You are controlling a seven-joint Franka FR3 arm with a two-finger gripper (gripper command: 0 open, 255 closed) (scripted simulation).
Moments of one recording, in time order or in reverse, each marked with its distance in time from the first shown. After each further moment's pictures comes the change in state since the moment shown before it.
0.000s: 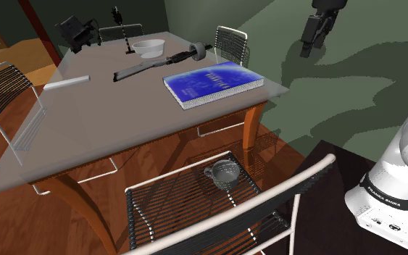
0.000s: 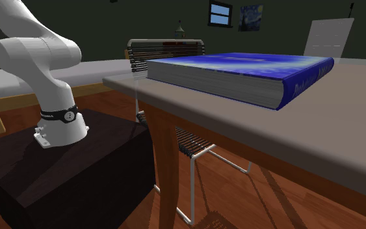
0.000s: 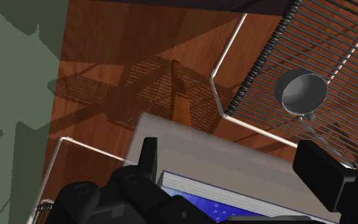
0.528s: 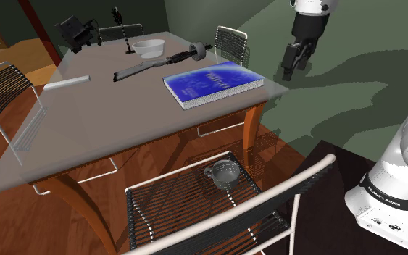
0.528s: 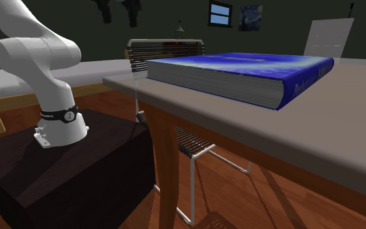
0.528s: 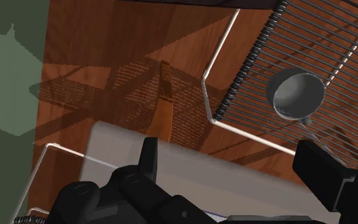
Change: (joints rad) arm 0.025 0.029 0.095 -0.121 0.050 0.139 0.106
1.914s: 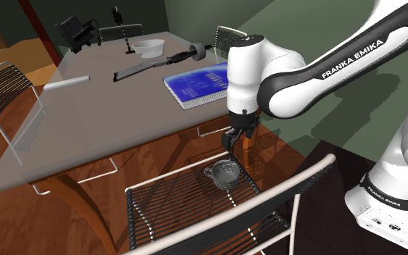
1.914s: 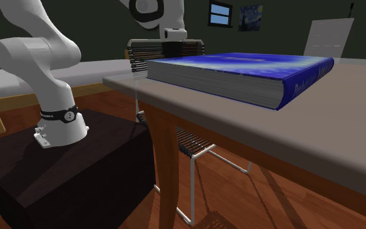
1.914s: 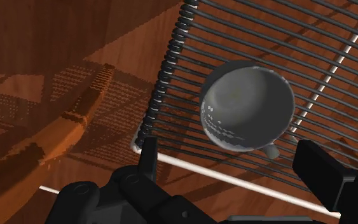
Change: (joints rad) arm 0.024 0.527 0.397 -0.076 0.004 0.564 0.465
